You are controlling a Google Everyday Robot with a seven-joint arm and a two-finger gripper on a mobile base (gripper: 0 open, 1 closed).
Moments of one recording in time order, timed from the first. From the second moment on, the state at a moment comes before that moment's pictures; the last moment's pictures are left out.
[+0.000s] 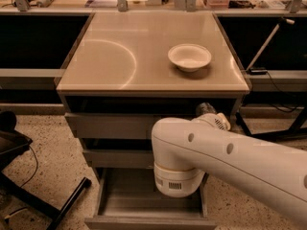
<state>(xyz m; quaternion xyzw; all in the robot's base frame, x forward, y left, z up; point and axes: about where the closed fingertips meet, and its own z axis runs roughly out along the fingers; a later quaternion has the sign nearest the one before) 0.501 -0.189 0.786 -0.14 0.85 -0.38 0.34</state>
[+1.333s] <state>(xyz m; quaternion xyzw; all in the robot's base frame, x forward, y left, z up) 0.516 -0.173 1.054 -0.11 0.76 -0.46 0.45</state>
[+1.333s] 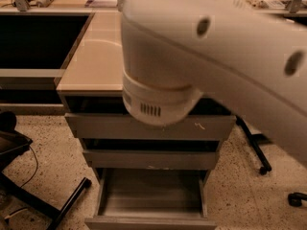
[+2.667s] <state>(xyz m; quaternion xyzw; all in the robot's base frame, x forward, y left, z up) 0.620 0.033 1.055 -0.29 0.75 -0.32 0.51</state>
